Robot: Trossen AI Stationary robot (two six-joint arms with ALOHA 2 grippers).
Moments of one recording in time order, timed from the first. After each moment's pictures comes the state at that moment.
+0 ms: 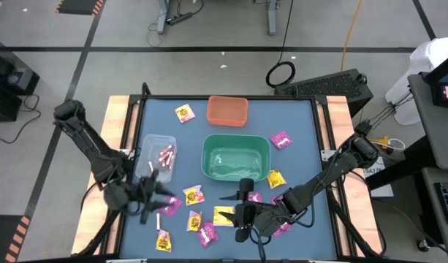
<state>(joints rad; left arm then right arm) -0.94 0.98 0.52 0.01 -0.69 -0.57 0.60 1.78 1.35 -0.03 0.73 0.09</state>
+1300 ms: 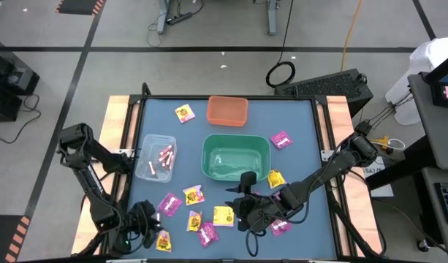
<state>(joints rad) -1.18 1.52 0.84 -0.55 -0.53 -1.90 0.57 1.78 1.35 -0.30 0.73 0.09</state>
